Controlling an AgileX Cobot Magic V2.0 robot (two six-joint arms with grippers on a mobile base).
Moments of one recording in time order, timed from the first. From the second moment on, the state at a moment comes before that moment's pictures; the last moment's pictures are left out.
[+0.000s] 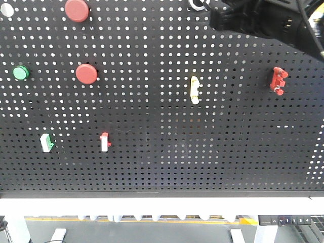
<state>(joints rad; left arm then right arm) -0.04 -0.01 0.03 0.09 0.04 0.06 0.43 1.31 -1.54 -0.24 0.12 0.00</state>
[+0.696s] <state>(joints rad) -0.04 -0.01 0.03 0.09 0.04 0.06 0.02 0.12 -0.17 -0.02 -0.12 -0.08</state>
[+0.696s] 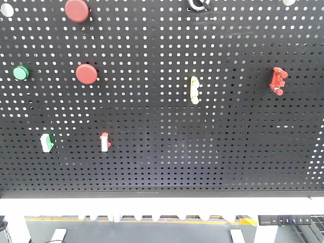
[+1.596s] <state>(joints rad) -0.04 -0.01 0.03 0.09 0.05 0.06 0.02 -0.01 0.03 -0.02 0.04 -0.07</state>
